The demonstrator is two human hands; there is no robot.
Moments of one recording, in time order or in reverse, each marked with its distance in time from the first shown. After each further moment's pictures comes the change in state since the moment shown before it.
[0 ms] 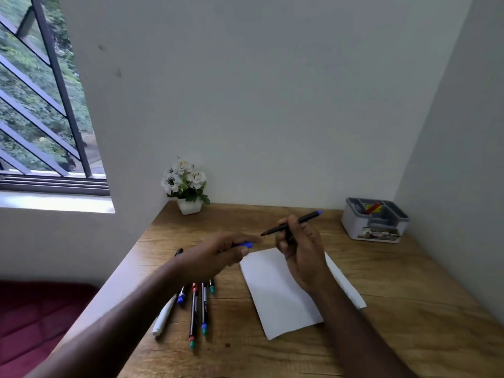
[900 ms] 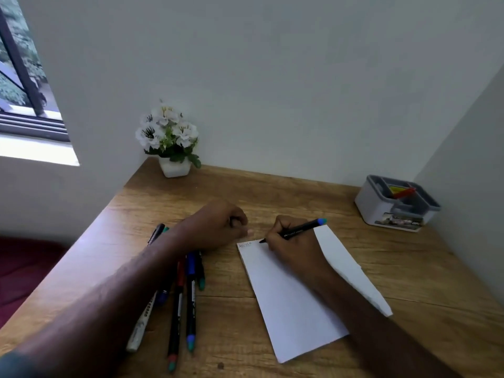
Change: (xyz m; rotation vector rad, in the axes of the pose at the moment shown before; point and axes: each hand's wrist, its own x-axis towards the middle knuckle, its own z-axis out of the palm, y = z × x) left_hand 0.063 -0.081 -0.003 0.358 0.023 -0.128; right_hand 0.029 0.052 -0.020 -0.873 -0.062 0.076
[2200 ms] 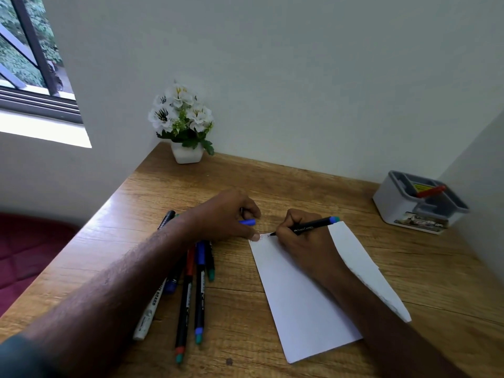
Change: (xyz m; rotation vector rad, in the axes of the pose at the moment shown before) left_hand -0.002 0.002 -0.004 -0.050 -0.097 -0.101; right_hand 0.002 0.001 0.003 -0.090 -0.047 -0.068
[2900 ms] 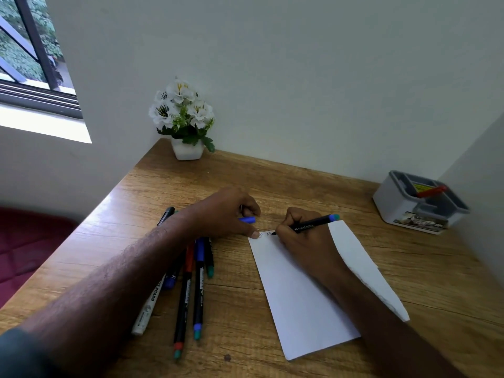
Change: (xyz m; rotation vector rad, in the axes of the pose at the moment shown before) left_hand 0.001 -0.001 0.001 0.001 0.010 0.008; right_hand 0.000 0.002 -0.001 -0.009 0.011 0.002
